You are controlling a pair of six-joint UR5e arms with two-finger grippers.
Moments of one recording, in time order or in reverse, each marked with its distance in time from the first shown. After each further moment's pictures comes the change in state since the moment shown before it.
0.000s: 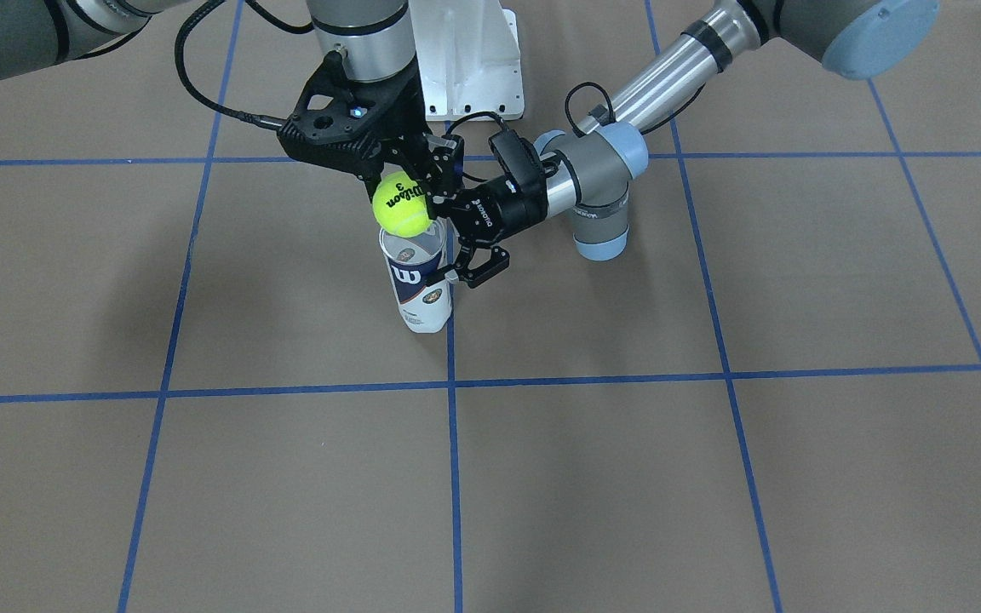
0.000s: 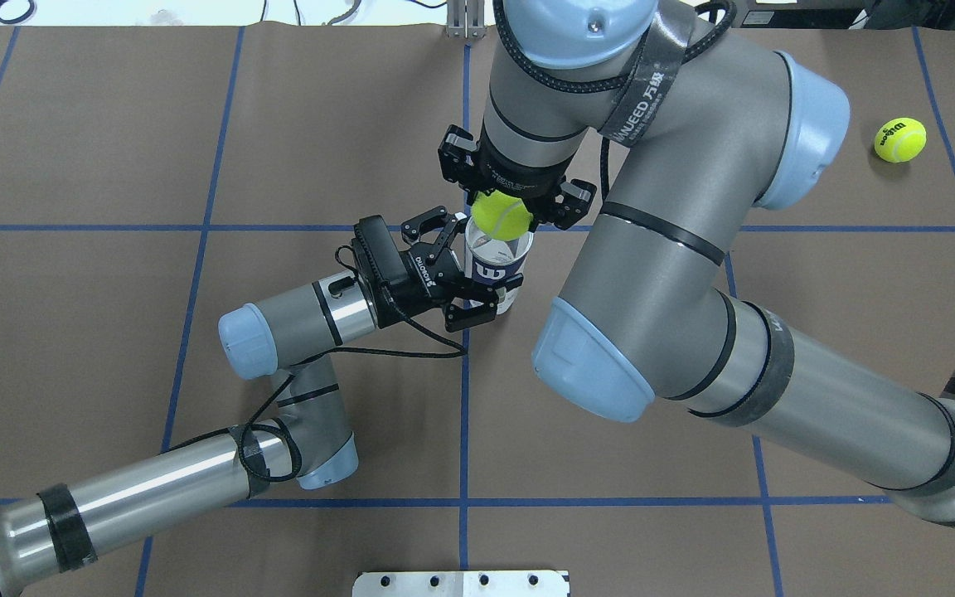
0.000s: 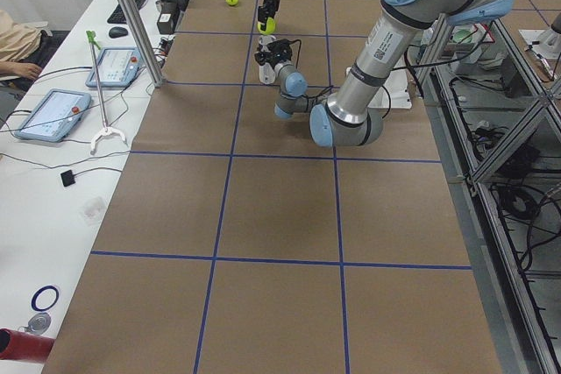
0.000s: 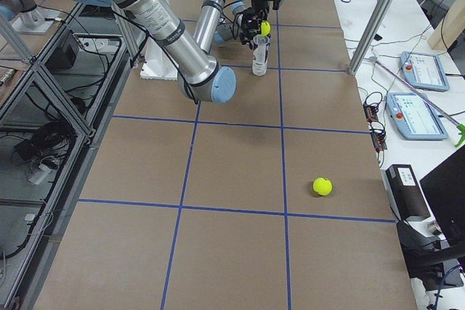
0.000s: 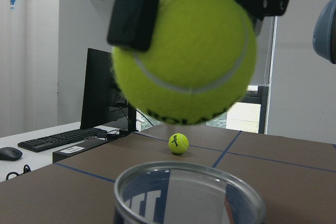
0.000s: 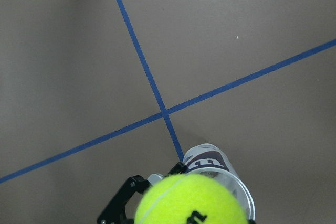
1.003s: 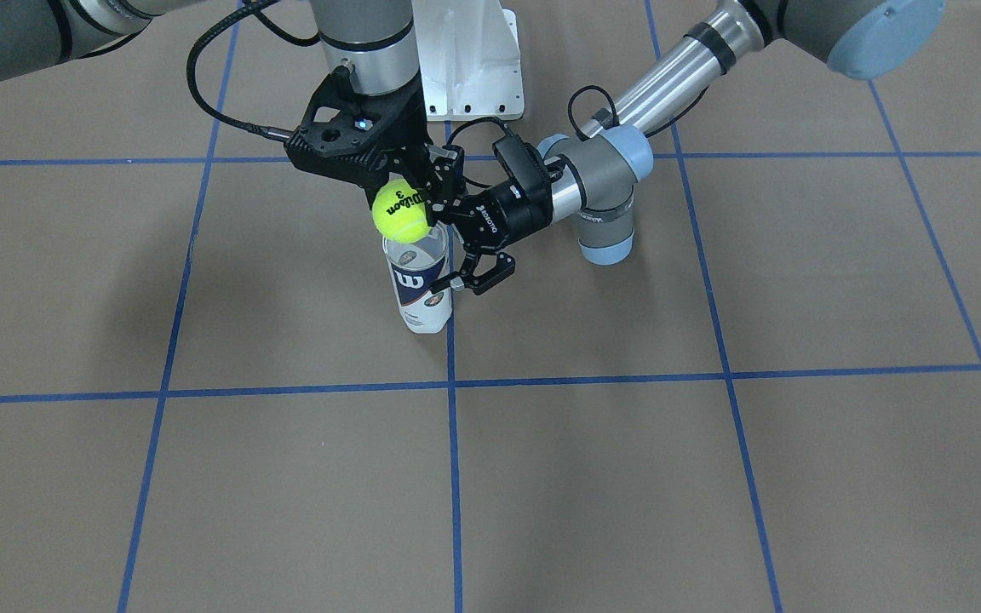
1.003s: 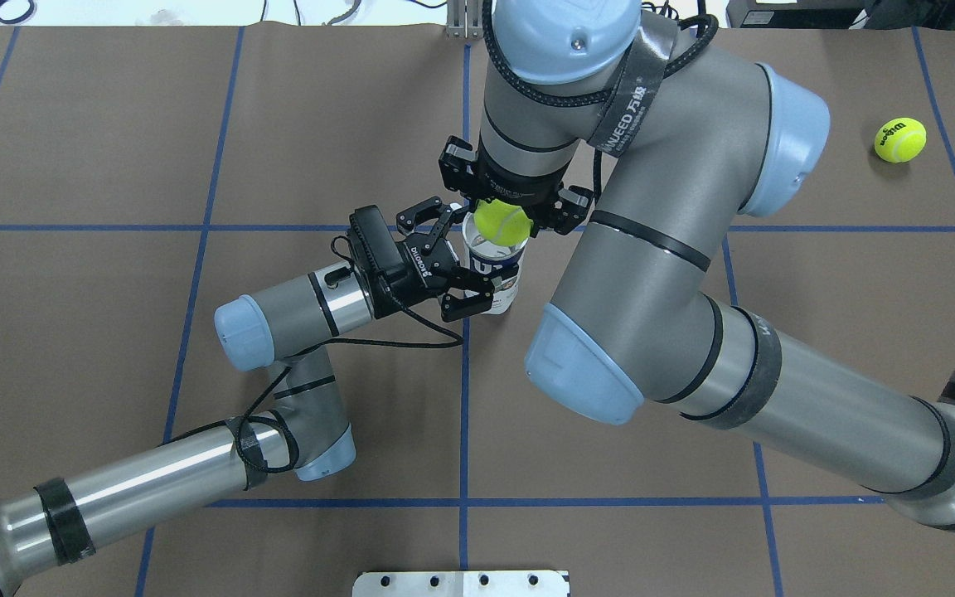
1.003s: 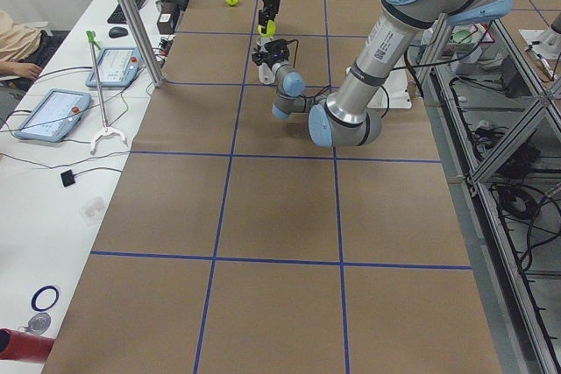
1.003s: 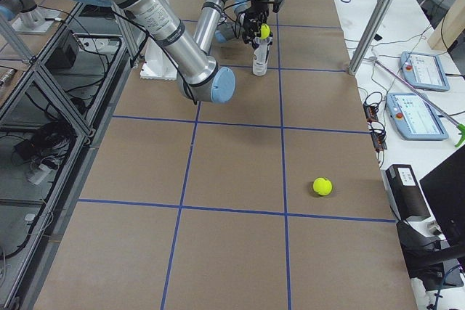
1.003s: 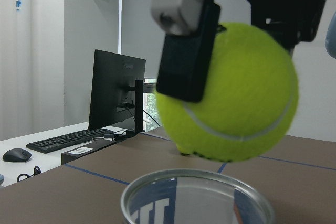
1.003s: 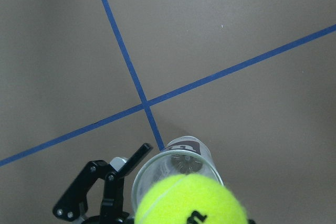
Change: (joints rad) left arm -0.014 0.001 0.001 0.008 0.000 -0.001; right arm -0.013 -0.001 -0.025 0.001 -0.020 -0.015
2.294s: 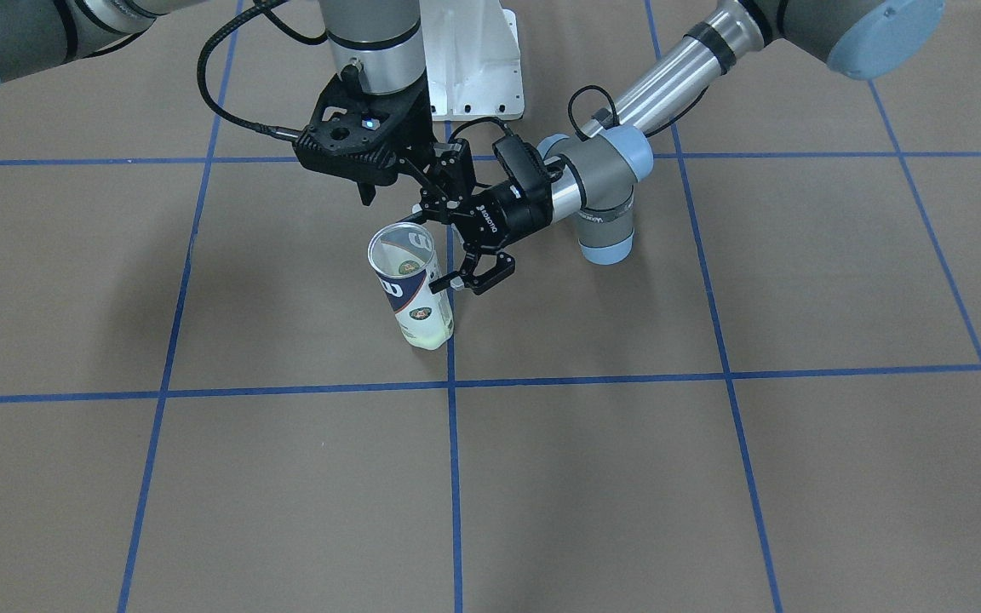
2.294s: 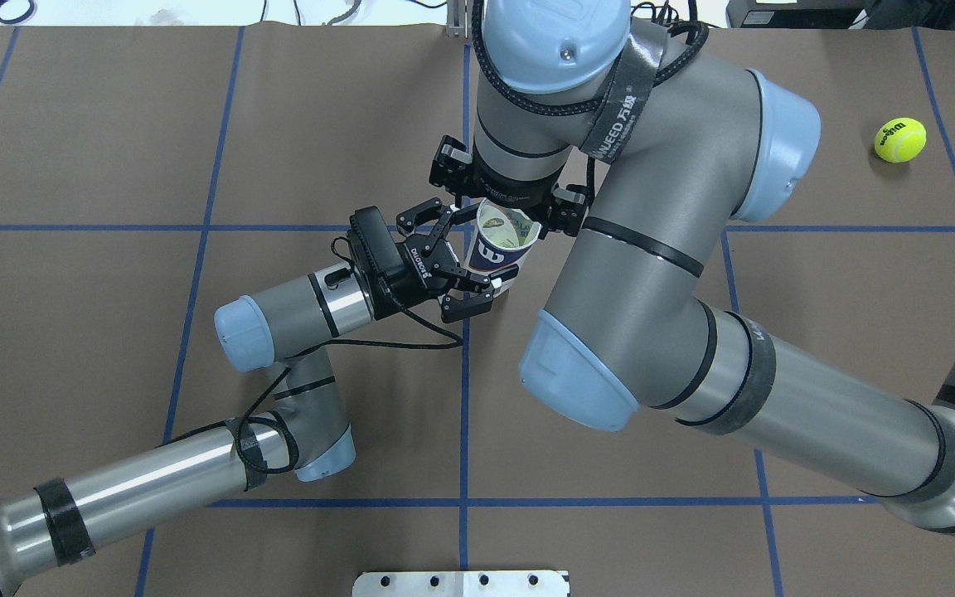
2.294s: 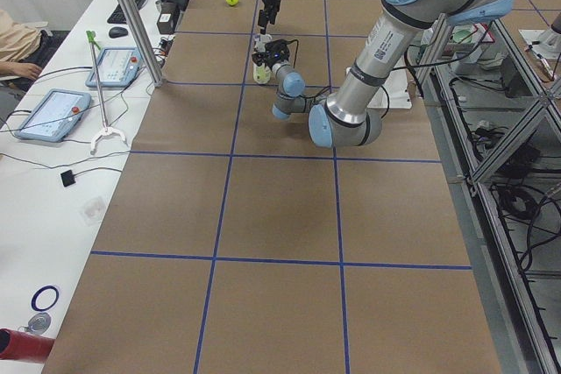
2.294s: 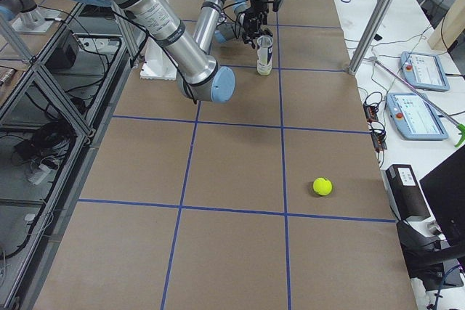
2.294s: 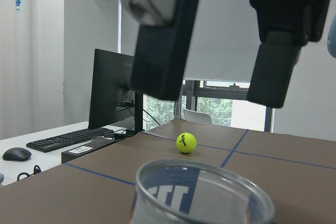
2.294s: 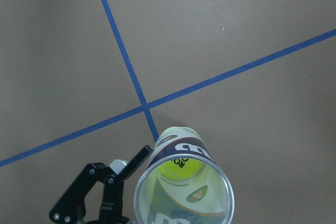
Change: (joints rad) left arm 0.001 0.000 0.000 0.000 -0.001 0.000; right arm -0.005 0.002 0.003 0.001 -0.015 -0.029
